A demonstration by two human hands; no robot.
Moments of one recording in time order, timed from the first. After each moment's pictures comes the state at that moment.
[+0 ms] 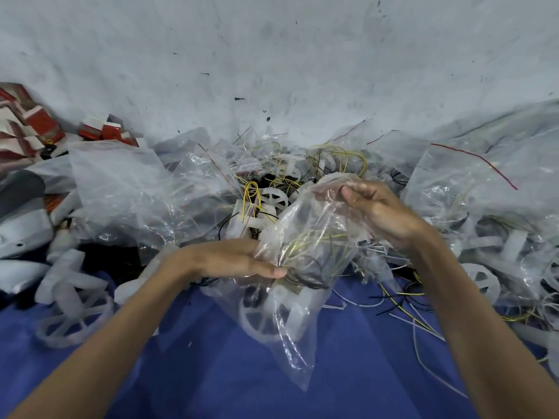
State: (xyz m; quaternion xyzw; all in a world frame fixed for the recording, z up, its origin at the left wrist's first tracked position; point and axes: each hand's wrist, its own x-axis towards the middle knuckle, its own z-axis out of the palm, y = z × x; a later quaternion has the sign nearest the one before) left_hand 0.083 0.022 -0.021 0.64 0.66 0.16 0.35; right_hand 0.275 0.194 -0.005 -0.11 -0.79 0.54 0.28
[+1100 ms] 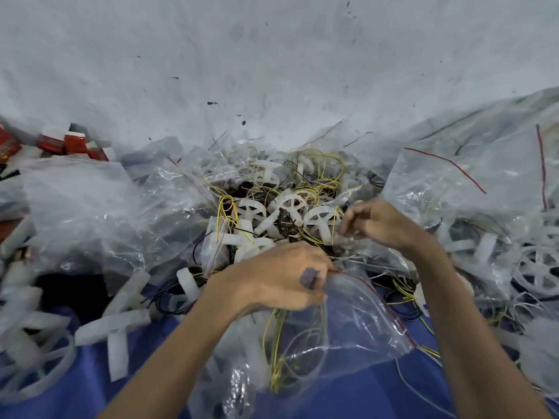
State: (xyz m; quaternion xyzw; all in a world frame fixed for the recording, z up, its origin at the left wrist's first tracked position) left_hand 0.151 0.077 -0.015 0.78 0.60 0.11 0.13; right_hand 0.302 0.230 -0.003 -0.29 -0.86 0.36 0.22
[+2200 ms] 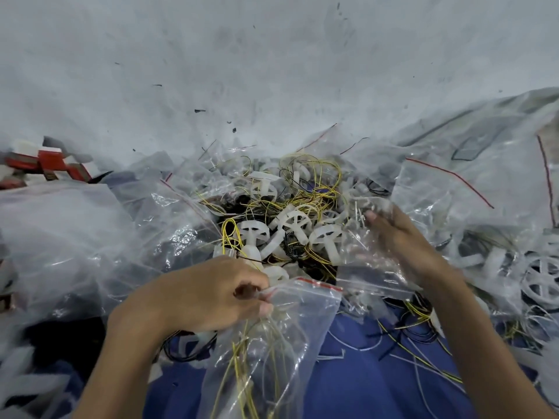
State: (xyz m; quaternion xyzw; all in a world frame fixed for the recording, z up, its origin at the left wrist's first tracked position) left_hand 0.067 0.034 0.039 0.74 0.62 0.10 0.24; right_hand 0.296 0.225 -0.005 -0.32 -0.69 0.52 0.39
